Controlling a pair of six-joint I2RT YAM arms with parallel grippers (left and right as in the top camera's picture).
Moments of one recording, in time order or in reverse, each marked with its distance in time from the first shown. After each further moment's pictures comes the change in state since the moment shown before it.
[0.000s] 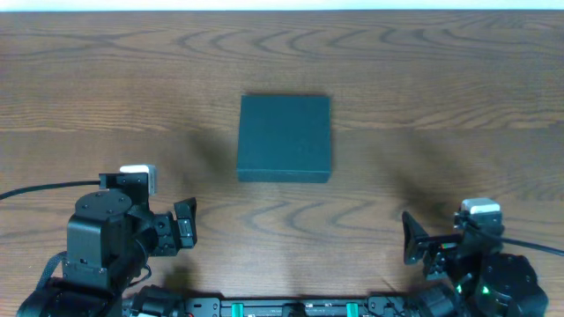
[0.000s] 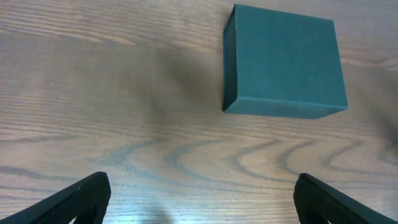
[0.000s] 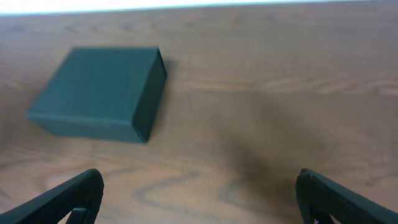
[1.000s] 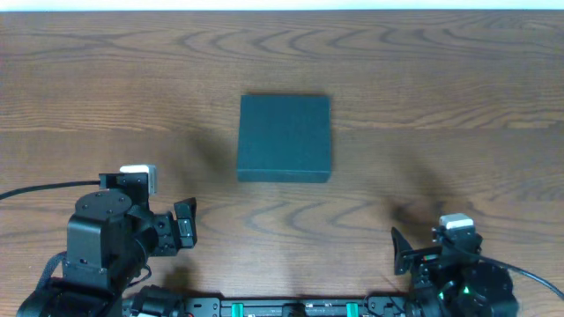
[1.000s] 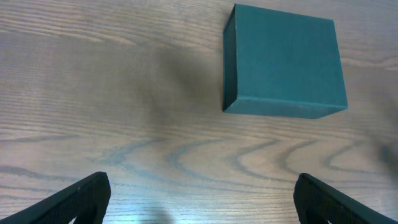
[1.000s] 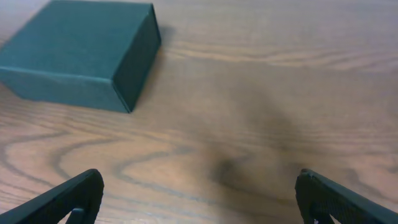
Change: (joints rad) left arm 0.000 0.000 0.000 0.000 0.000 0.000; right arm -0.198 -0.259 -0.283 0.024 -0.183 -0.164
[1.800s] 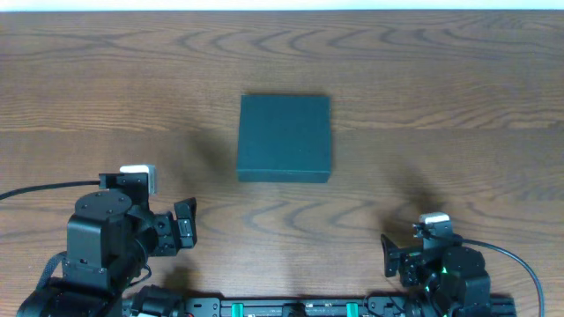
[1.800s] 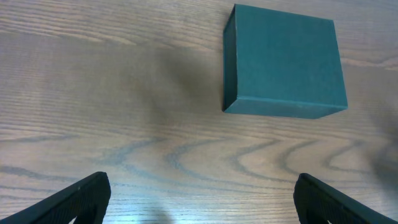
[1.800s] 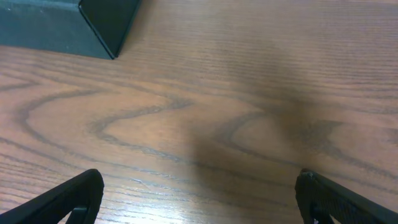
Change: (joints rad) left arm 0.000 0.000 0.000 0.000 0.000 0.000; right arm 0.000 0.000 -0.150 -0.024 -0.025 -0.008
